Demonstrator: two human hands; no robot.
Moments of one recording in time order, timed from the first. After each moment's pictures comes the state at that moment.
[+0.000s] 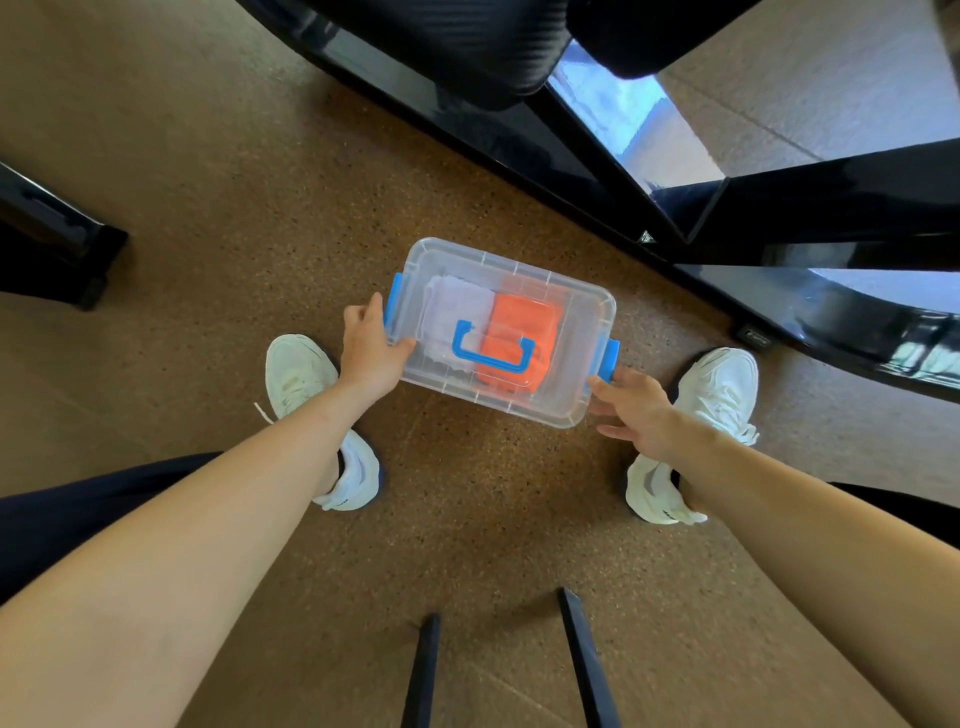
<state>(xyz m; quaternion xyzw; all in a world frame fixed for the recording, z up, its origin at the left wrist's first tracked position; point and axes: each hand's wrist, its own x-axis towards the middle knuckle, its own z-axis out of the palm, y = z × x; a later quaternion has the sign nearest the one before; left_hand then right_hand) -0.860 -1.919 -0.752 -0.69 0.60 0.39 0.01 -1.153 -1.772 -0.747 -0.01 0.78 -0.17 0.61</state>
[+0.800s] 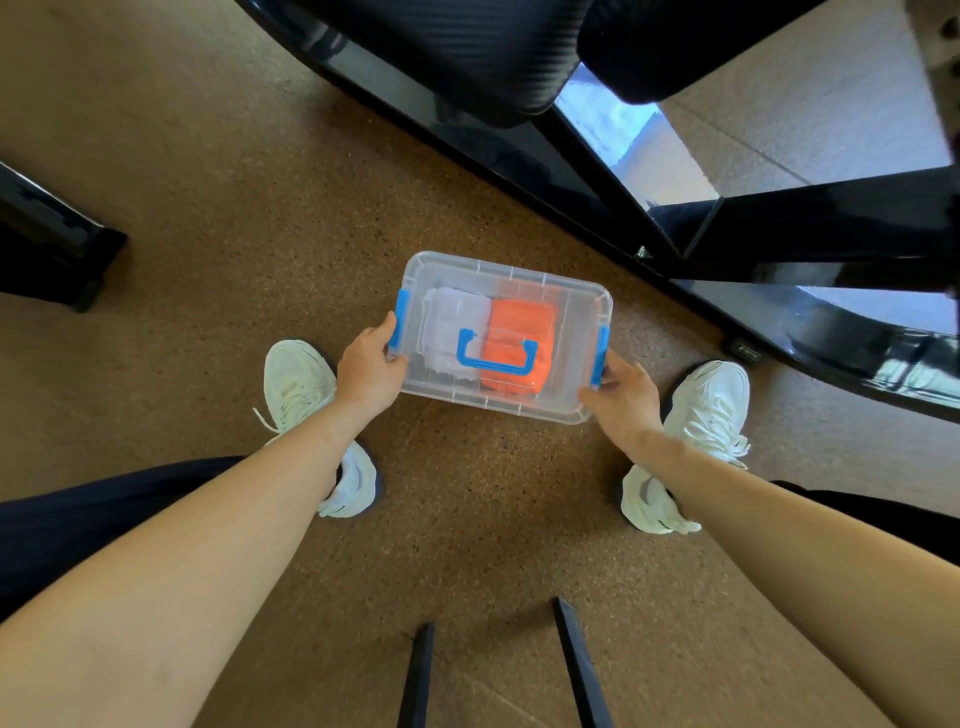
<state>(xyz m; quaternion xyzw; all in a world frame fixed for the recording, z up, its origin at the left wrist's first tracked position) -0.847 -1.908 -0.756 -0.68 0.62 0.40 0.00 -1.136 -1.776 -0.735 -0.31 0.82 -0.17 0.46</state>
